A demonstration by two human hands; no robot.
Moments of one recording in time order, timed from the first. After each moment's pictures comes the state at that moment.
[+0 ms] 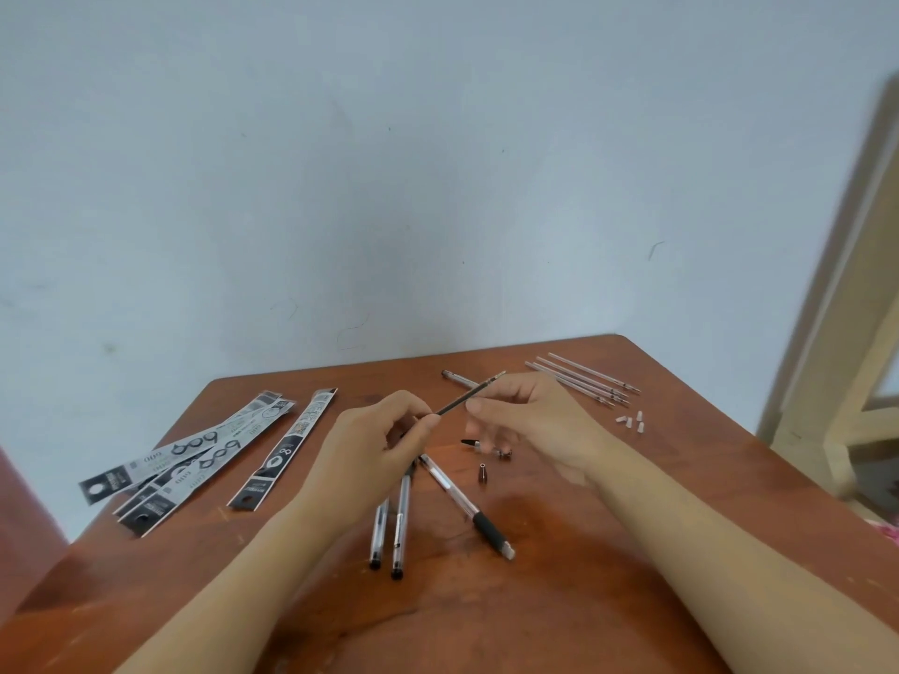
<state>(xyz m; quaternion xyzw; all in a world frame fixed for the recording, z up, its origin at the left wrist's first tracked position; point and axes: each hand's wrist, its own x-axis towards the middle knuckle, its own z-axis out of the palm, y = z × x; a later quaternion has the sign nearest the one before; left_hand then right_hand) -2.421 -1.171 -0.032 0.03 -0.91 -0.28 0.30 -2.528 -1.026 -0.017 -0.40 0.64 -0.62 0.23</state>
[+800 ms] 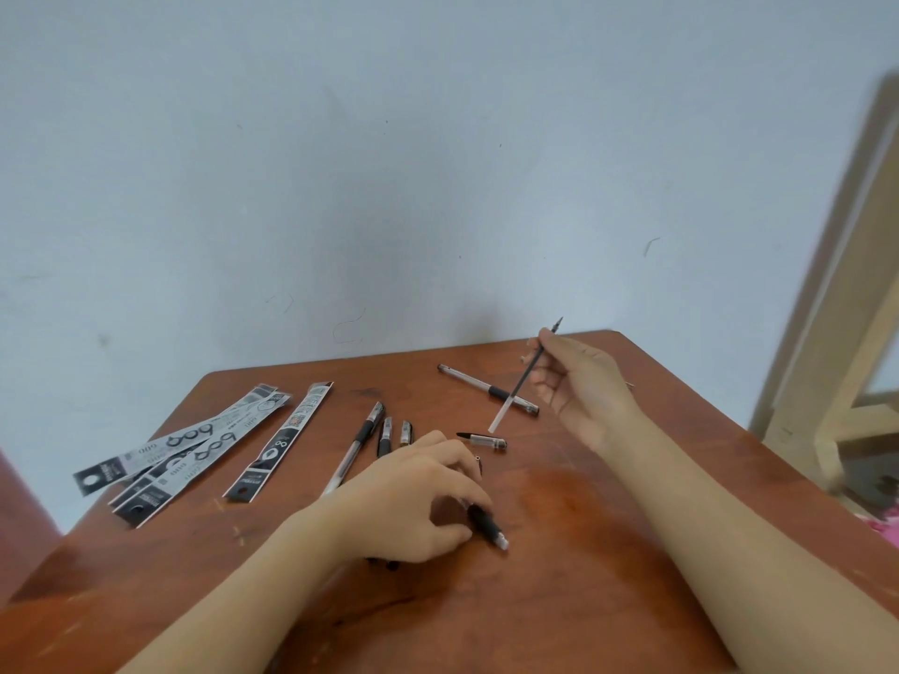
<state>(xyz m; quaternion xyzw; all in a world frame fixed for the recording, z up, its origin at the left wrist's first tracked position) -2.422 -1.155 -0.037 -0.14 -0.98 -0.15 0.04 -2.565 -1.021 -0.016 -0.14 0.49 -0.83 0.20</state>
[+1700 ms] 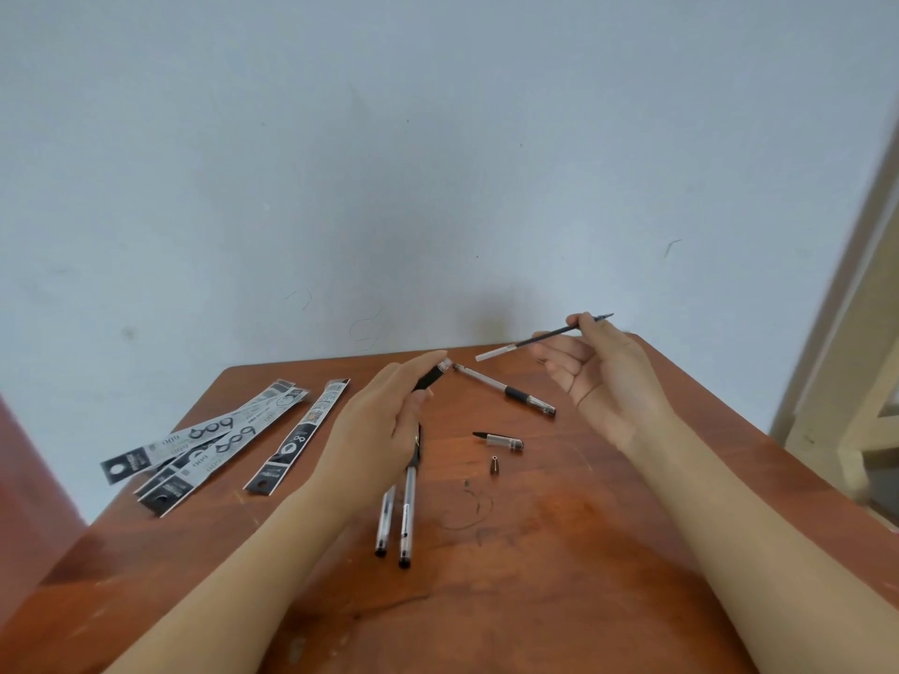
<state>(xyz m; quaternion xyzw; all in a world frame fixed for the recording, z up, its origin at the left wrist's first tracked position) -2.421 -1.173 -0.032 0.04 -0.91 -0.24 0.35 -2.558 -1.017 -0.005 -0.17 0.41 -0.87 0.21</state>
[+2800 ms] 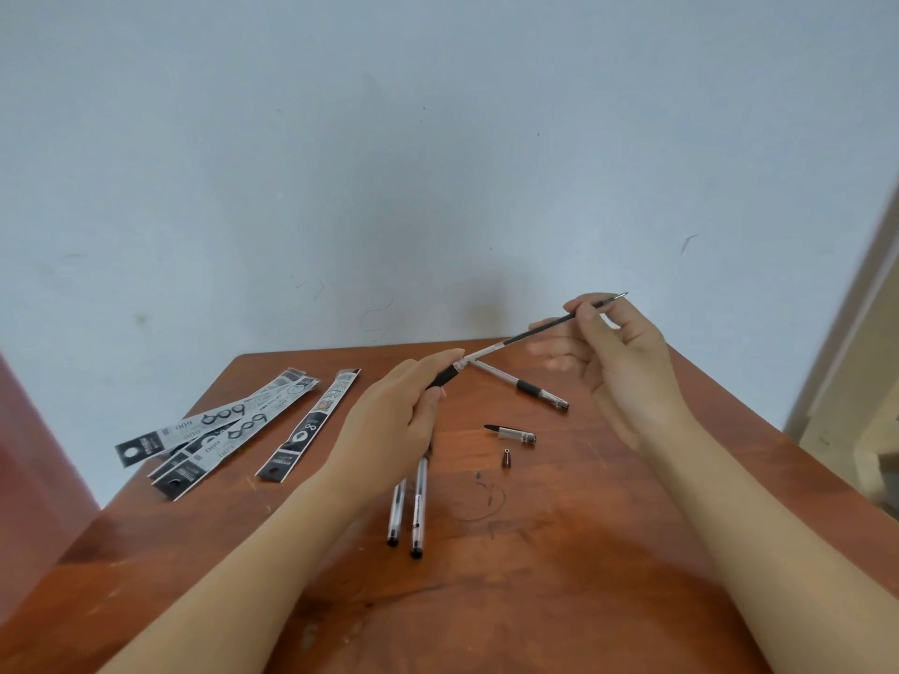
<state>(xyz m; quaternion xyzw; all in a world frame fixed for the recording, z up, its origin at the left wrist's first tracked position) -2.423 -1.175 -0.032 0.06 -0.91 -0.26 0.30 -2.538 -1.017 0.000 -0.32 0.50 -0.80 0.10</state>
